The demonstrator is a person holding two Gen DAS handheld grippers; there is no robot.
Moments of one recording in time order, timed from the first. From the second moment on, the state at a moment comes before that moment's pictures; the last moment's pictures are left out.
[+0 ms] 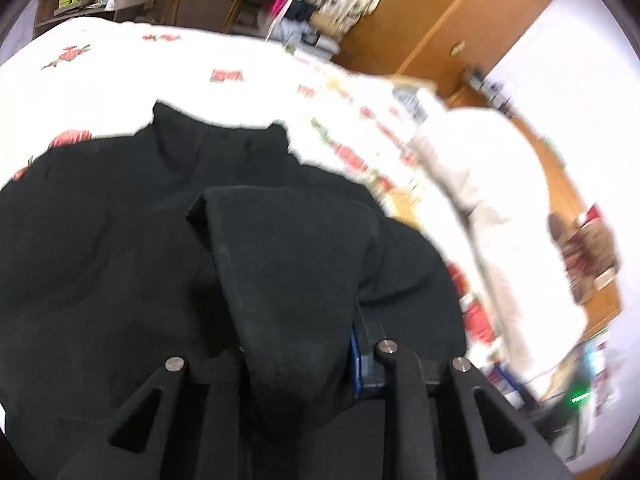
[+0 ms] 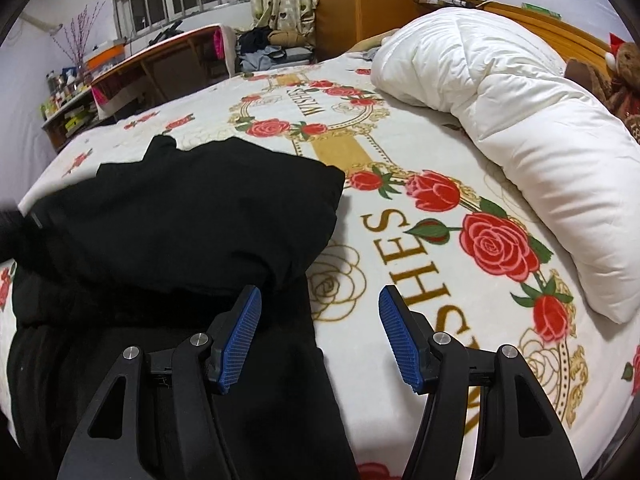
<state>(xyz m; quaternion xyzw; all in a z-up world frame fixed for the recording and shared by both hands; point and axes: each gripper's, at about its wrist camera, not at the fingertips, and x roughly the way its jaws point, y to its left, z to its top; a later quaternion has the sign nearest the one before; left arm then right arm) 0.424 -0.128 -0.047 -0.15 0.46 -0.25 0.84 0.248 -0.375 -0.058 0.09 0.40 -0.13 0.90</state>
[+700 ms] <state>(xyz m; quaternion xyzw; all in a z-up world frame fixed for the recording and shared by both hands) 0.442 -0.111 0.050 -0.17 0.35 -0.25 0.89 0.347 -0.328 -0.090 0.09 0.40 -0.03 0.91</state>
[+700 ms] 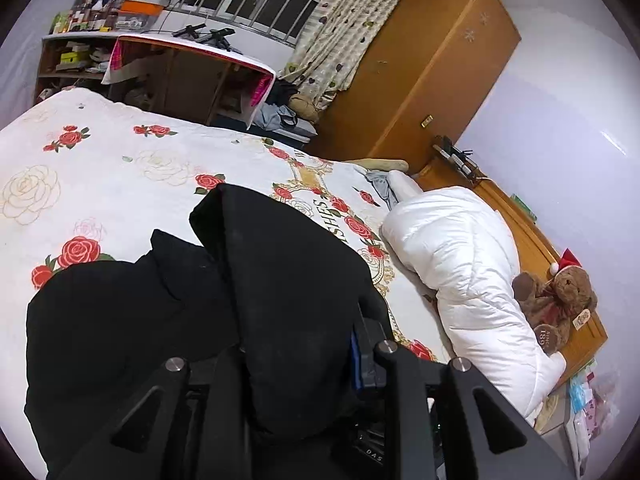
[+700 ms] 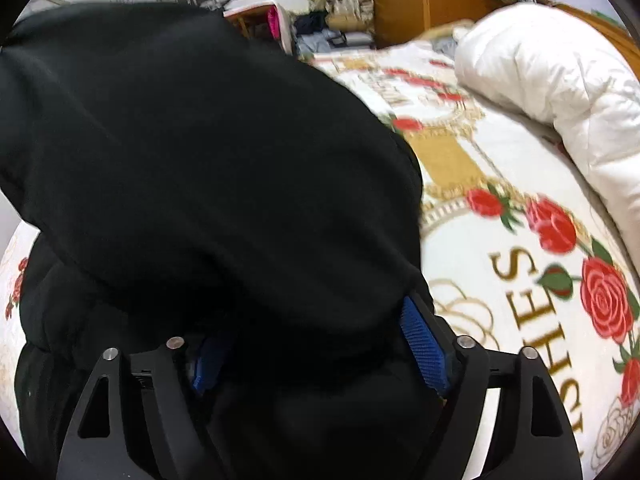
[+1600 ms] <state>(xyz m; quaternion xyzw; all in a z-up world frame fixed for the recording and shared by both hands) 0.408 -0.078 -0.122 -0.13 0.49 -0.17 0.84 0.309 -0.322 -0.092 -0.17 0.40 -0.15 0.89</state>
